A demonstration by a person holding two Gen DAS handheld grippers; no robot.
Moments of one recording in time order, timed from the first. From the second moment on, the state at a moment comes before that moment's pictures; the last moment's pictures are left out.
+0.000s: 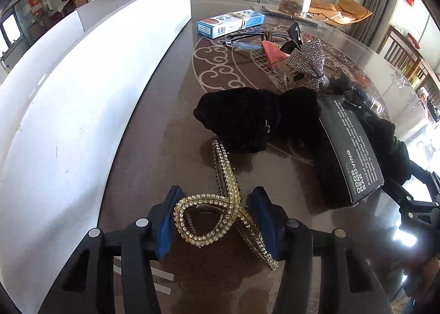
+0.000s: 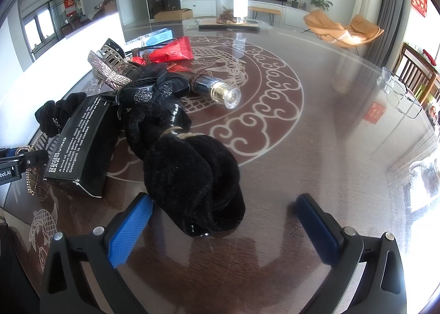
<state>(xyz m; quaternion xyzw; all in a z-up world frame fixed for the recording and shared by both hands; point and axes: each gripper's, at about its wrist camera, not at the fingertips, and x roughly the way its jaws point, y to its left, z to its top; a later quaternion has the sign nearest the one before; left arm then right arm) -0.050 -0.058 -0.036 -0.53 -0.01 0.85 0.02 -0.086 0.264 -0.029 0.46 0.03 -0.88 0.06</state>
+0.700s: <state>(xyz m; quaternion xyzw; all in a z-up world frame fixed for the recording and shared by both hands) 0.010 -0.066 0.010 -0.49 -0.07 0.86 0.11 -0.059 0.262 0.003 0.52 0.04 -0.83 0.21</state>
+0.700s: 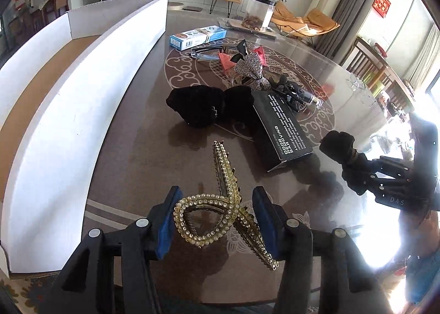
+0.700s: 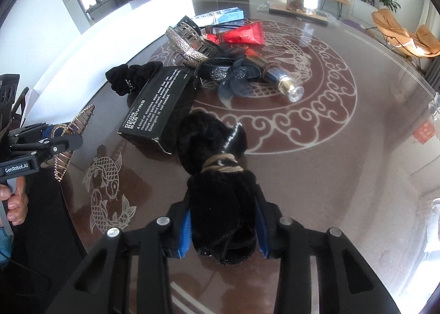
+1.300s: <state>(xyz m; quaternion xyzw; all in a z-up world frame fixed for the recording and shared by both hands) -0.044 -0.305 0.082 -0.48 -0.13 0.86 -0.10 -0.138 -0.044 0.126 0.41 0.04 -0.81 0.41</state>
